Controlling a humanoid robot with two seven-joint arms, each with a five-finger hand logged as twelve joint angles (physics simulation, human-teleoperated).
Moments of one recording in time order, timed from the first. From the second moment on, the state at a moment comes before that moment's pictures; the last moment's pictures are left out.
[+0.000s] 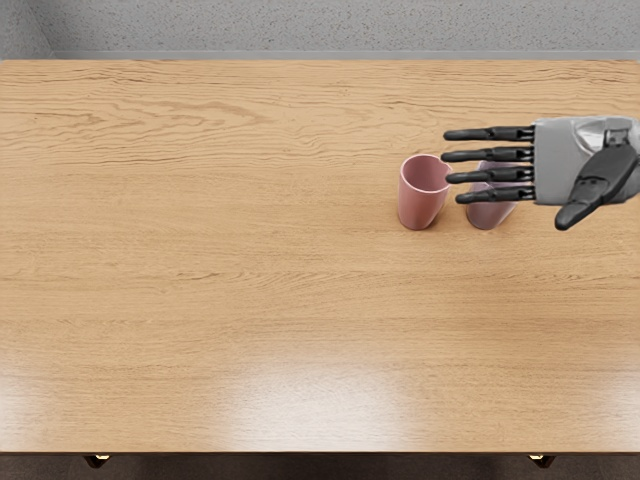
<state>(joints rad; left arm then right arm) -0.11 0.00 0.71 -0.21 0.21 0.17 0.44 1.17 -1.17 0.29 1.51 0.55 0.61 -0.61</state>
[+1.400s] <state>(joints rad) -0.11 0.00 0.71 -0.21 0.21 0.17 0.44 2.19 -0.33 -0.71 1.40 0.19 -0.01 -0.61</state>
